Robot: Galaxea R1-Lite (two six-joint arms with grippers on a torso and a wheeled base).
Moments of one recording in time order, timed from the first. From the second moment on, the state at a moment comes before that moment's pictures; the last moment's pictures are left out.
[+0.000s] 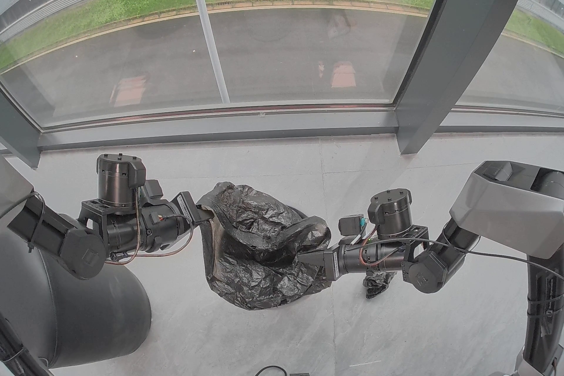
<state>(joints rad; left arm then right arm) -0.32 1.85 -0.73 -0.64 -0.28 -0.74 0.54 2.31 -0.90 -0.91 0.55 0.25</state>
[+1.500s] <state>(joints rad) -0.34 1.88 -0.63 -0.64 -0.28 -0.75 0.48 2.29 -0.55 -1.15 0.28 0.16</state>
